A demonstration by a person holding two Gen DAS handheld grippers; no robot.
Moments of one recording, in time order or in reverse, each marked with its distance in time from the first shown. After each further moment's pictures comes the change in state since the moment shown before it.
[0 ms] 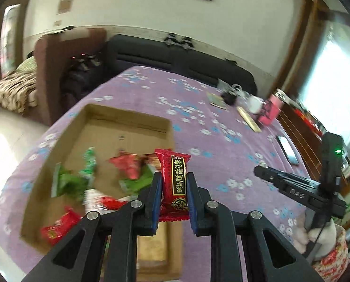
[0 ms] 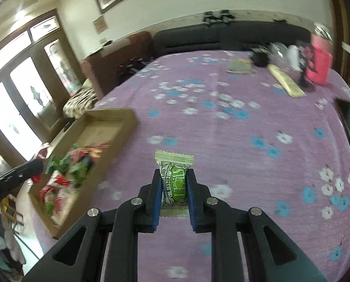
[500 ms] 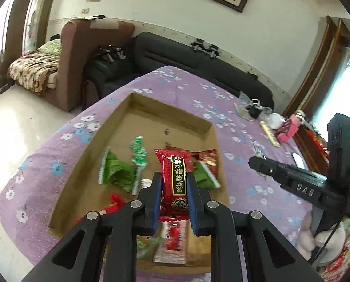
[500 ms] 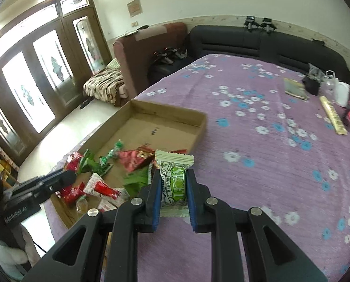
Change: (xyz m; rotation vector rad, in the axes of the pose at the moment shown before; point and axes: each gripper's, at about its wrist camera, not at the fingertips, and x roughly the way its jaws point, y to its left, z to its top) left arm -0.005 0.070 -0.014 -0.132 -0.020 0.058; right arm 0.047 0.106 0.027 -0.139 0.073 0.077
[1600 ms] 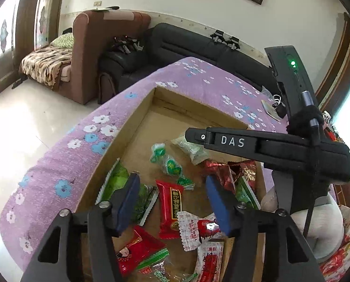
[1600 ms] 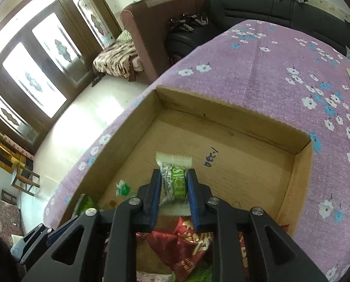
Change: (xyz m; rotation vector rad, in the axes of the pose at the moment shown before) left arm 0.045 0.019 0.022 -0.018 0.046 0.106; right arm 0.136 0.057 0.065 0.017 0.176 0.113
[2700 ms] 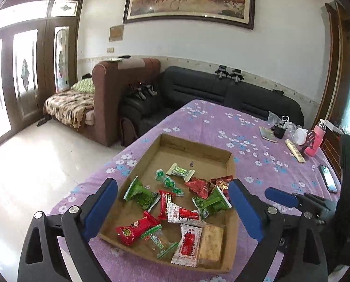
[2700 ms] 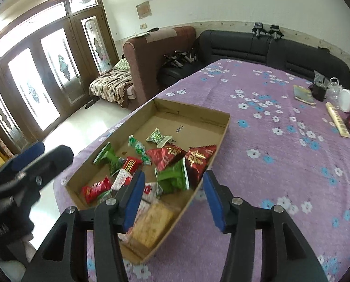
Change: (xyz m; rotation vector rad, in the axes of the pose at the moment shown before) left arm -0.120 -0.055 -0.031 0.084 -0.270 0.160; right arm -0.153 0.005 -0.122 -0.067 -0.236 -0.125
